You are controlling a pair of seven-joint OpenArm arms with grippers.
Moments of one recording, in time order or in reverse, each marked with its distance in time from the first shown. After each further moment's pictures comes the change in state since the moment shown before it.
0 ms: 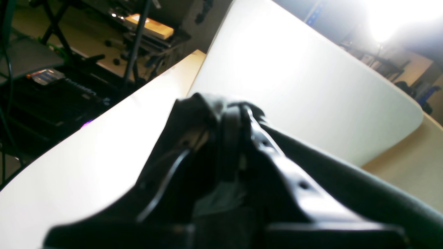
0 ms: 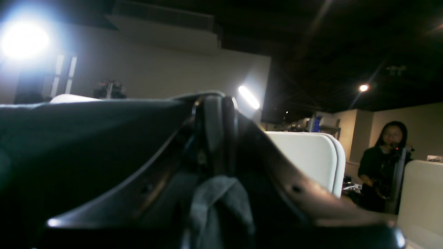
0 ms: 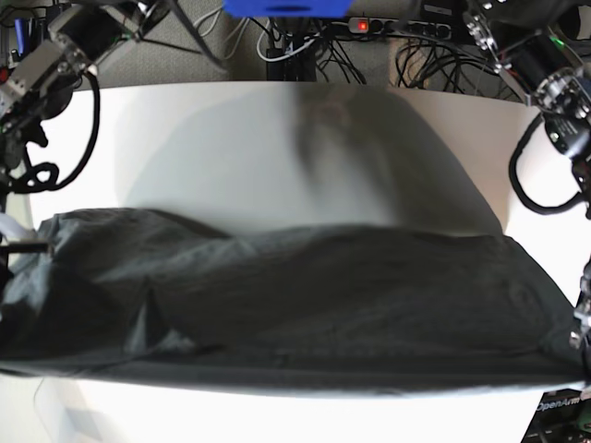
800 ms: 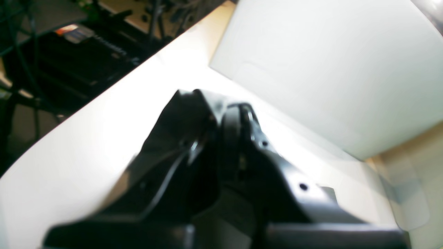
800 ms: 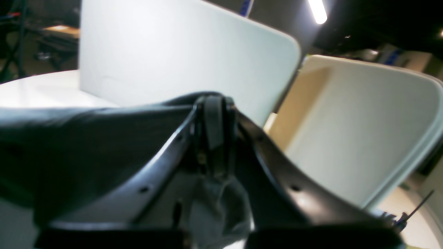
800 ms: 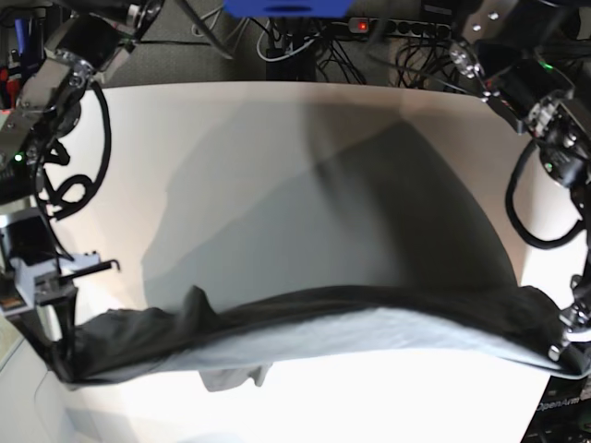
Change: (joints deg) left arm -8.0 3.5 -0.2 -0.2 13.7 0.2 18.9; right arm 1.7 2.5 -12.5 0.0 -7.5 0.8 -21.6
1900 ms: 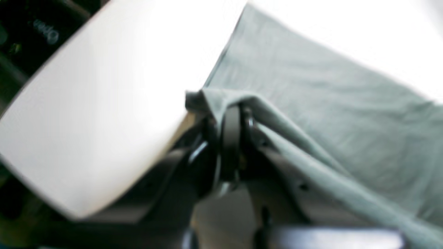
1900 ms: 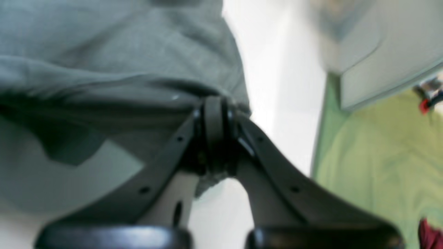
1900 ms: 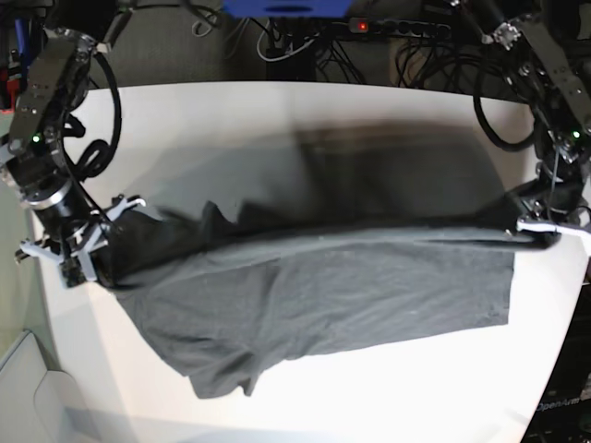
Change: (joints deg) left arm 21.0 5.5 0.0 -0.2 13.1 -0.2 0.4; right arm -7.2 3.1 -6.4 -1.1 0.7 -0.4 -35.5
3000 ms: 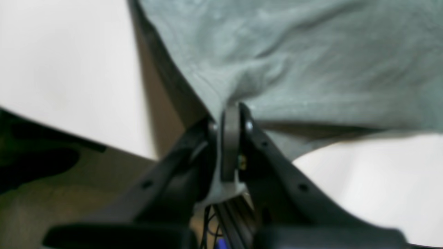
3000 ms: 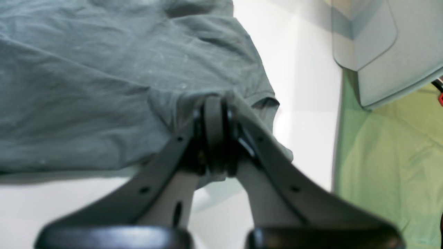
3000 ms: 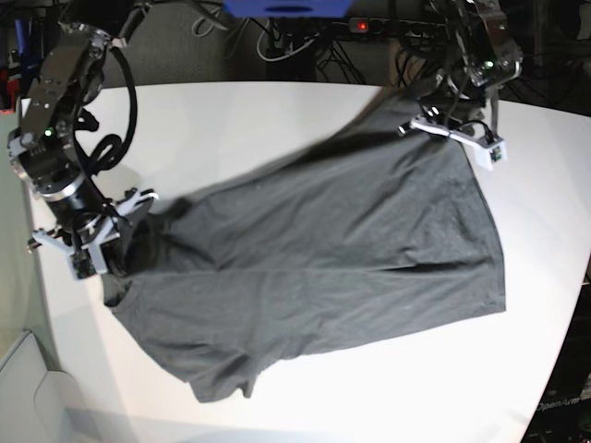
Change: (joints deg) left arm 21.6 11.1 12.4 -0.1 -0.2 0.1 -0.8; right arm -1.7 -3.8 0.1 -0.2 -0.5 0.0 -0.4
